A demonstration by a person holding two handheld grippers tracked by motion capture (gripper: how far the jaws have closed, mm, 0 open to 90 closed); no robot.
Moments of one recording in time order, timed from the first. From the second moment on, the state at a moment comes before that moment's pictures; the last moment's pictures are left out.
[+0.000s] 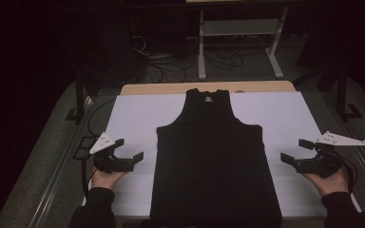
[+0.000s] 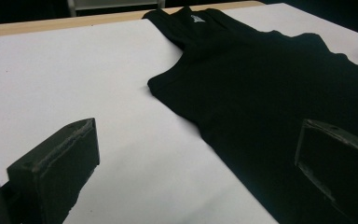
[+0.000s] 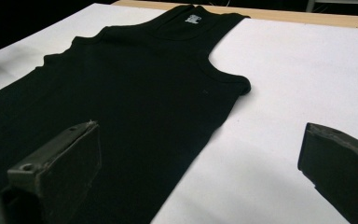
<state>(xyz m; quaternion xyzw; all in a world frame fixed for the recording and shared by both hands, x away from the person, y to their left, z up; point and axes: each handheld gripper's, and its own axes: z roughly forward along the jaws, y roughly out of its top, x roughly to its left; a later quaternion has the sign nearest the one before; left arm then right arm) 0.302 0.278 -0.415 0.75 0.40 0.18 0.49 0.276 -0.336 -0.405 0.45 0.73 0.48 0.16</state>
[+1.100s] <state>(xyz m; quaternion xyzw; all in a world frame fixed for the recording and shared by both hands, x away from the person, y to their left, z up) 0.315 0.260 -0.398 0.78 0.36 0.19 0.48 0.287 -0.334 -0.396 0.43 0.75 0.47 0.16</state>
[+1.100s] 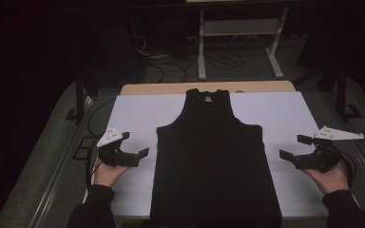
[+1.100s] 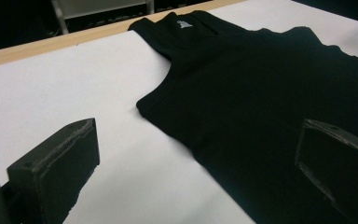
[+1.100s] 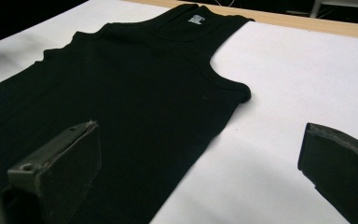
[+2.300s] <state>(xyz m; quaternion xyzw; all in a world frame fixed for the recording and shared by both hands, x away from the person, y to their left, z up) 0.352 0.246 -0.390 0.80 0.35 0.17 0.45 0.325 -0.335 -0.373 0.42 0.78 0.45 0.16</state>
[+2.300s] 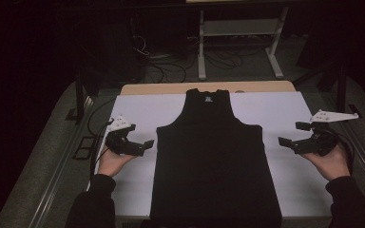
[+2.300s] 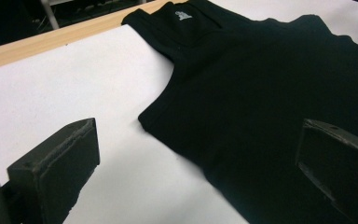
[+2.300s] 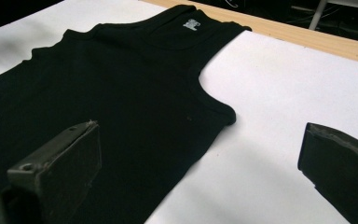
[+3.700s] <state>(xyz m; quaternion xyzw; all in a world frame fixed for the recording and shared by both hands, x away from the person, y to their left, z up) 0.407 0.230 -0.370 0.82 0.35 0.13 0.43 0.395 -0.328 -0.366 0.43 0.79 0.42 0.12</state>
